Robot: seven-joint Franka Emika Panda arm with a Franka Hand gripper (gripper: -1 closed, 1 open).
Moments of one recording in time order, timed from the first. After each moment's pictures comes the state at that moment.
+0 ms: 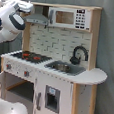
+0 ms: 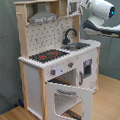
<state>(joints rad) -0.91 -0.95 1.02 -1.94 0.05 3.43 -1.37</state>
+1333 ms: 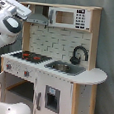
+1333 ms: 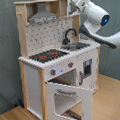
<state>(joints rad) -1.09 -1.25 0.99 -1.94 0.19 3.31 -0.97</state>
